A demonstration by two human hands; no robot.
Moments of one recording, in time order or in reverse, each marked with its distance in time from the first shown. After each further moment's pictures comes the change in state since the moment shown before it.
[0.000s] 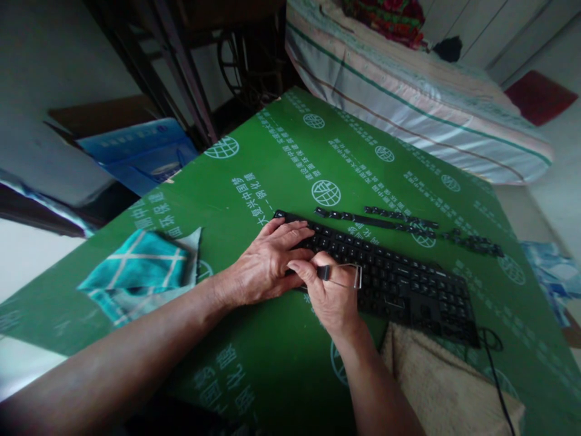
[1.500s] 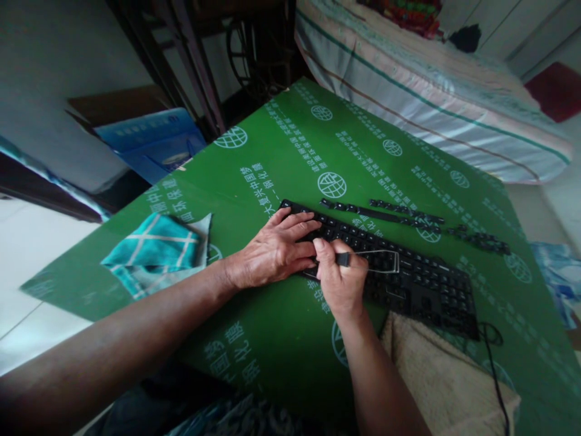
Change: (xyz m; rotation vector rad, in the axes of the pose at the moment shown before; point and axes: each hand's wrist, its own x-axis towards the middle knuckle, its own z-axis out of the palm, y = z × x) left_hand -0.002 0.000 0.004 0.076 -0.022 0.058; right_hand -0.003 0.004 0.000 0.242 0.155 0.188
